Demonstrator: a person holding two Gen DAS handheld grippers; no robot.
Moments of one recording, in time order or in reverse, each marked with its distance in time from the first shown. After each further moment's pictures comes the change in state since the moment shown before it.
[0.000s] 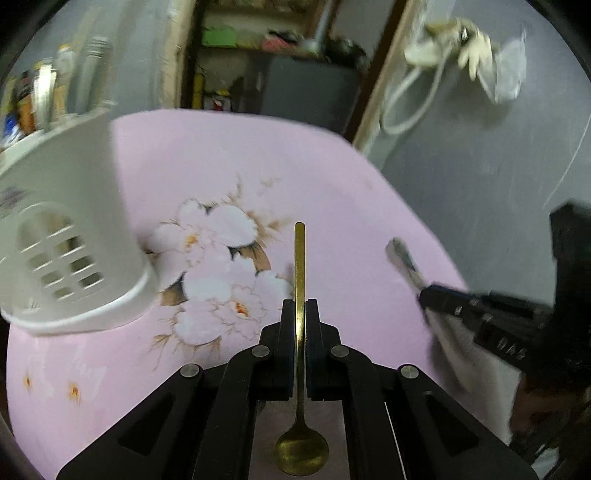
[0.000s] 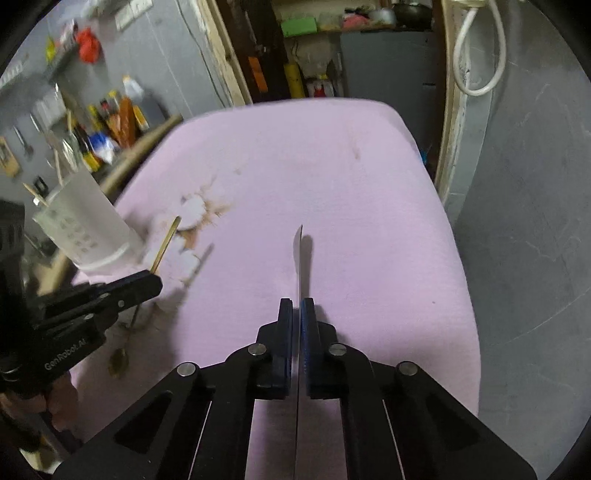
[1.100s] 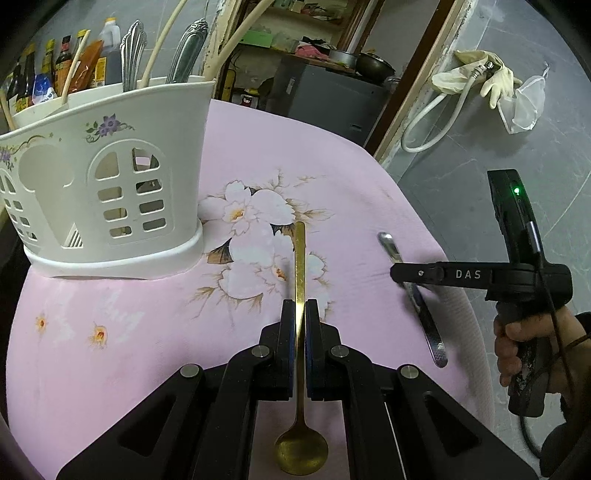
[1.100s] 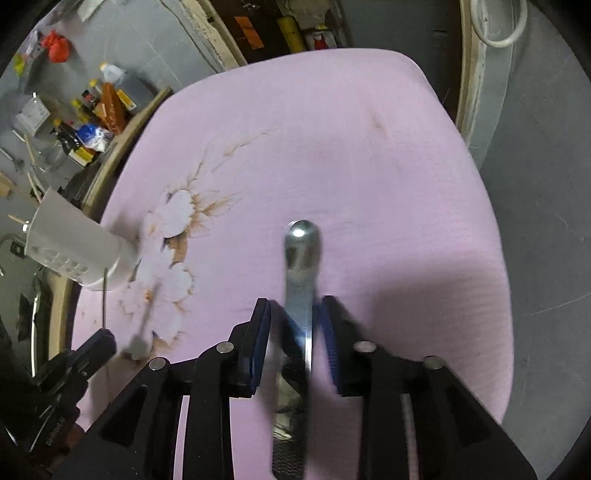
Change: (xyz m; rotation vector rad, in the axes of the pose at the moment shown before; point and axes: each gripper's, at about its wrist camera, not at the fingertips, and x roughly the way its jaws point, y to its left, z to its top) left arm -0.027 0.016 -0.021 -0.117 -0.004 0.026; right arm 0.054 -0.015 0.045 0.060 0.247 0.048
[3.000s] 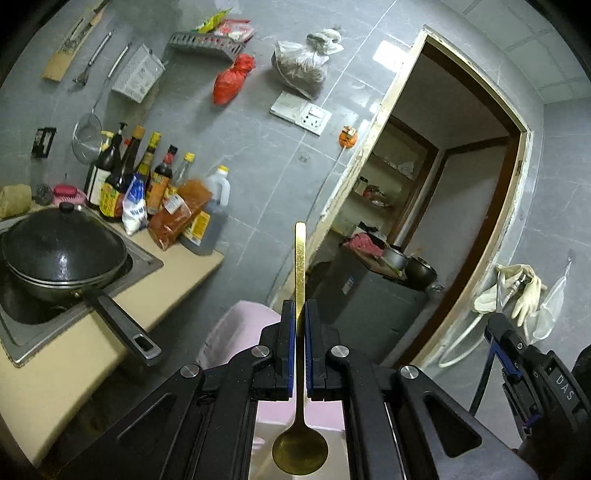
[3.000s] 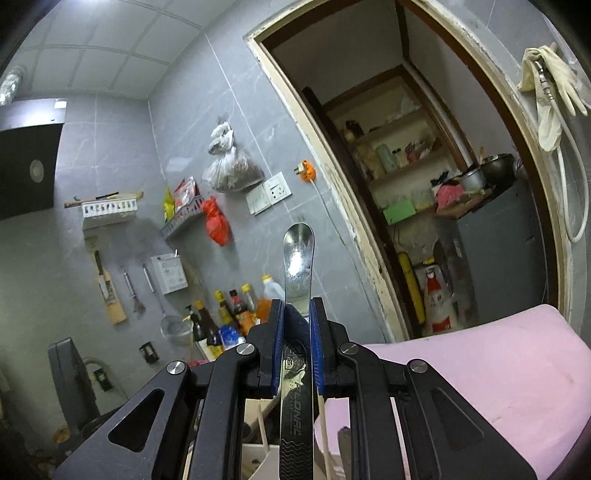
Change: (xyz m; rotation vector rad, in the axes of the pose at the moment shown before) left arm -0.143 0.185 0.125 -0.228 -0.707 0.065; right arm -0.092 0.229 0.042 -0.092 -1.036 0.370
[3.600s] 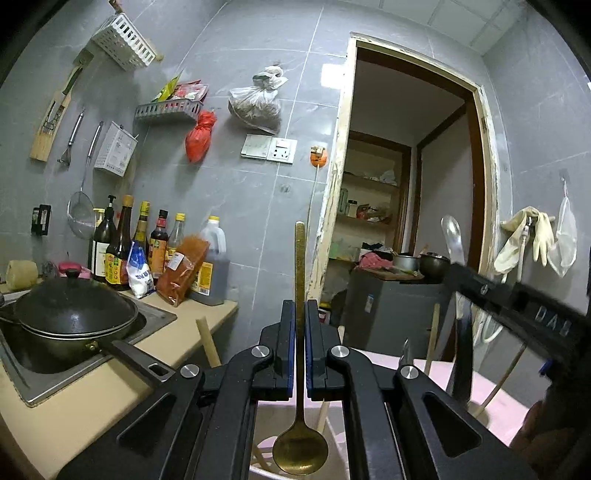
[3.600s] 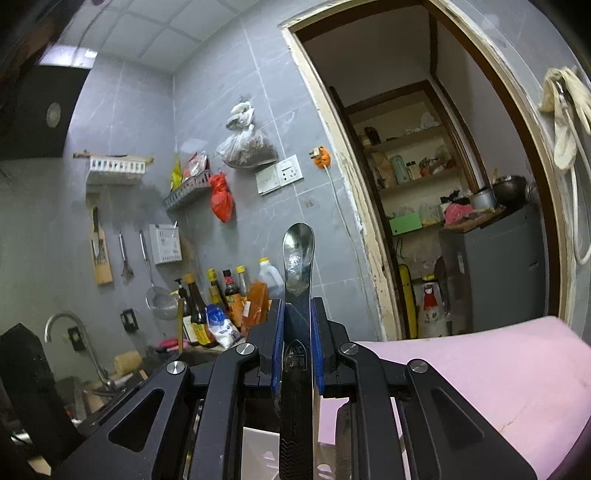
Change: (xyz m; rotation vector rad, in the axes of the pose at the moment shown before) left arm 0.008 -0.010 -0.073 0.295 -0.193 0.038; right arm 0.018 0.004 -0.050 -0.163 0.000 0.005
